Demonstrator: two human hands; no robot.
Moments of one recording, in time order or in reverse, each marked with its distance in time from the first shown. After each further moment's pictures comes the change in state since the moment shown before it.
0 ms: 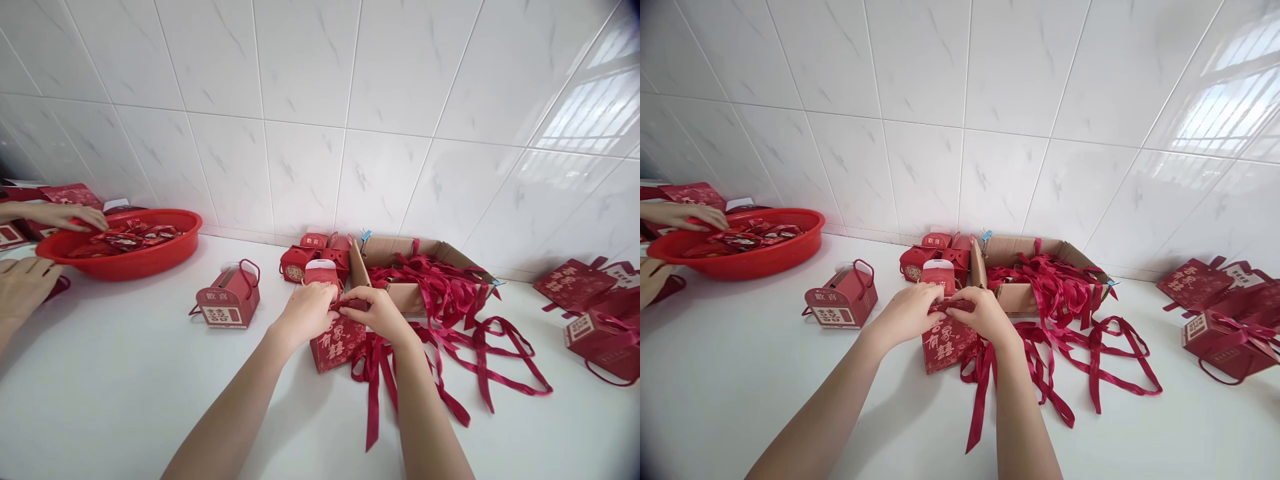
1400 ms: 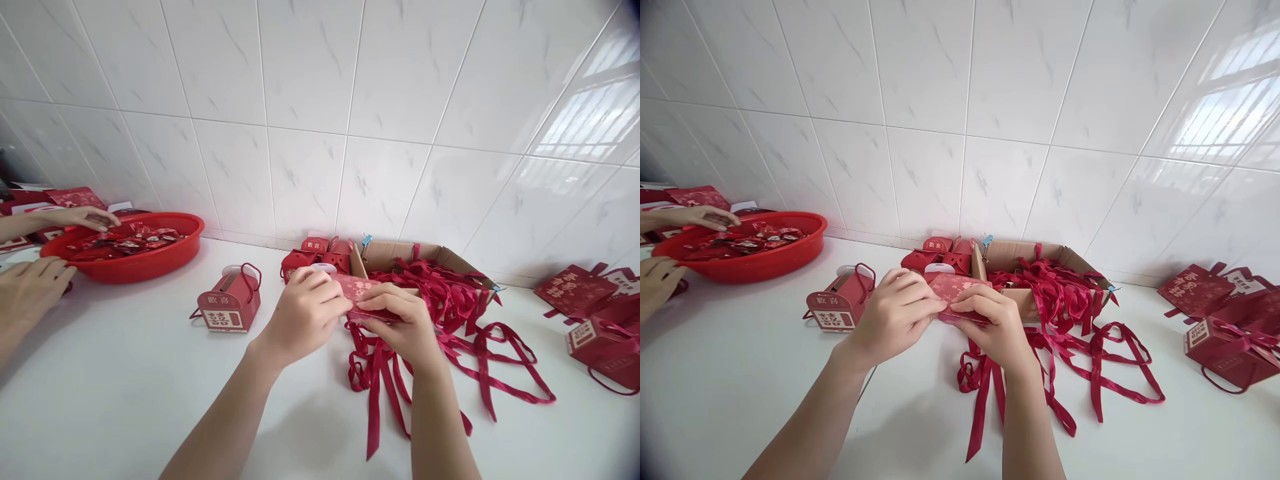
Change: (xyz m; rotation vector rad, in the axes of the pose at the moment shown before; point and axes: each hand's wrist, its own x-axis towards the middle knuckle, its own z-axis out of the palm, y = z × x) left_hand -0.021 -0.001 -0.019 0.084 0.698 0.513; right_hand -0.021 -0.045 -0.018 -0.018 0.283 -0.413
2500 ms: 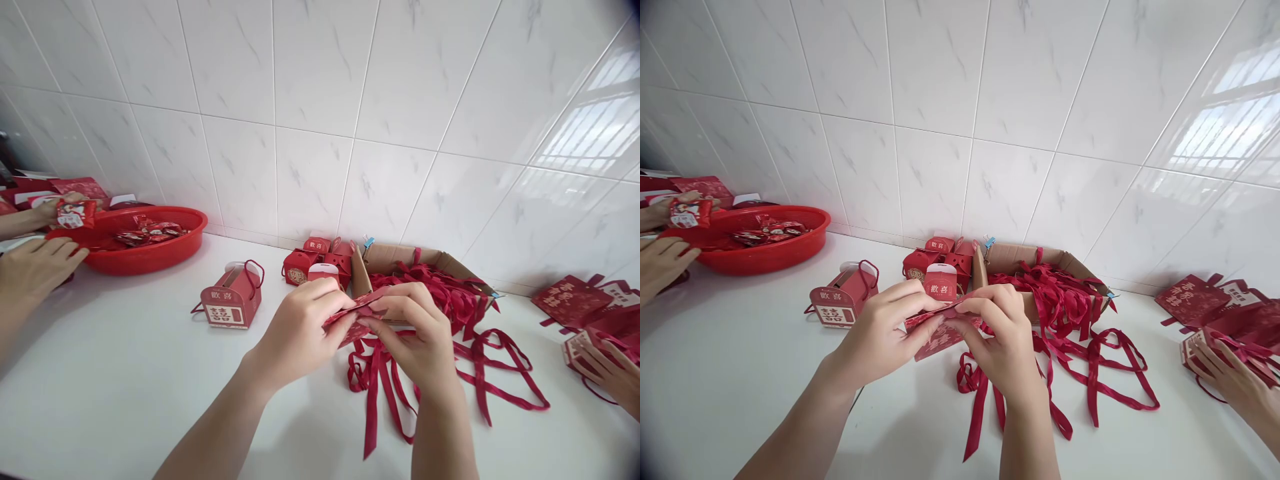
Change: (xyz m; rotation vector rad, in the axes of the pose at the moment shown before) left_hand -0.005 0.020 -0.020 -0.334 0.032 -0.252; right_hand 0.000 -0.035 -0.001 -0.329 0.138 -0.127
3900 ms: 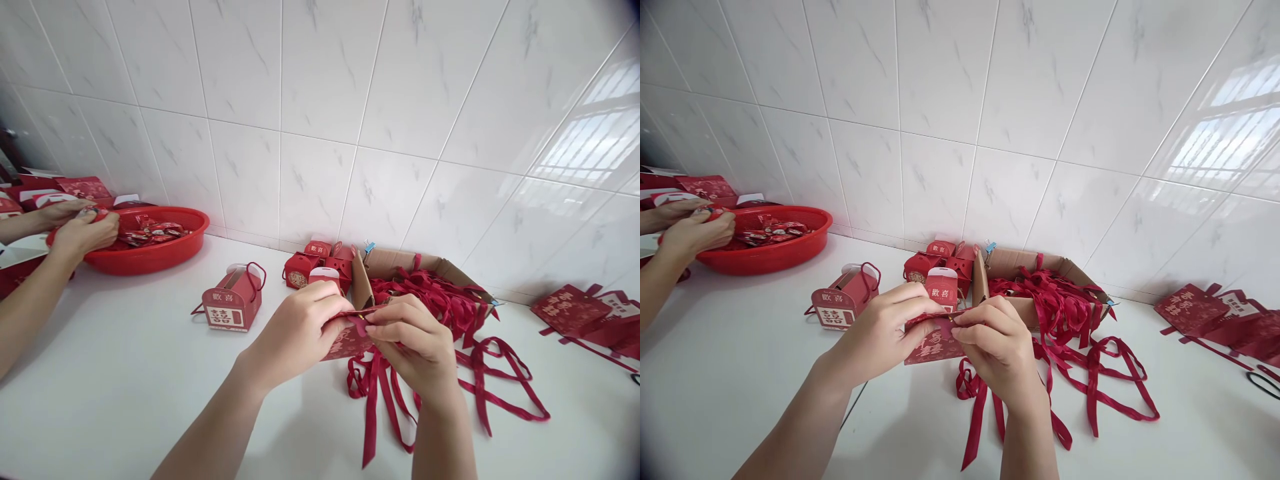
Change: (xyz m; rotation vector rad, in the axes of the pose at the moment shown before) left_hand 0.000 -0.005 -0.010 -0.005 -0.105 -0.015; right_hand 0.000 0.002 -0.002 0.118 -0.074 -0.150
